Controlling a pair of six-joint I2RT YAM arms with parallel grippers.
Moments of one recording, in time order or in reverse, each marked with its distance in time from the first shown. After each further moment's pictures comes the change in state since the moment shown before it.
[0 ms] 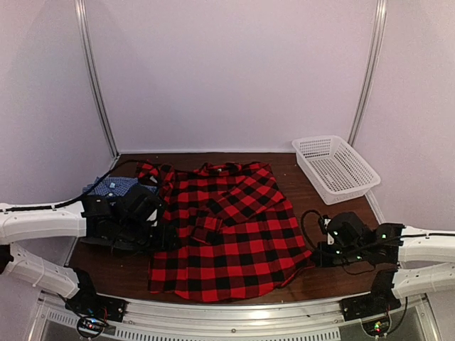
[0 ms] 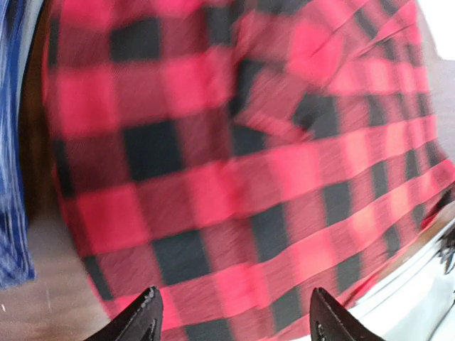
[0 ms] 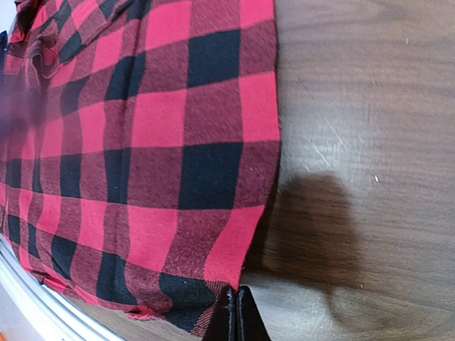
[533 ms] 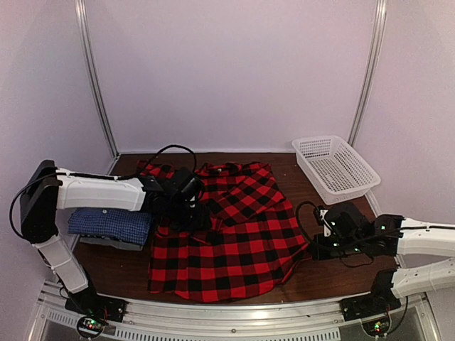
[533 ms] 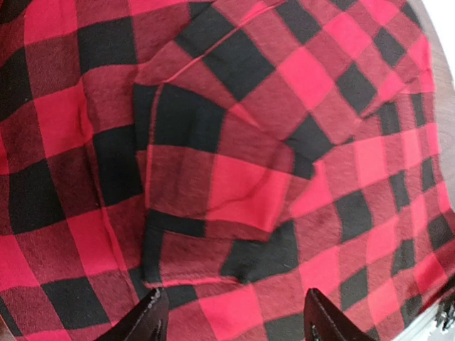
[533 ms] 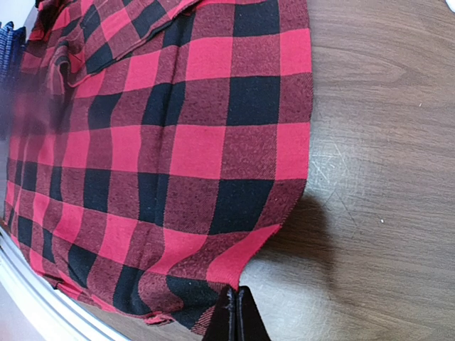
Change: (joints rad) left arm 0.021 0.521 0.415 0.126 -0.054 0.065; right arm 0.000 0.069 0.121 -0.022 0.025 -0.090
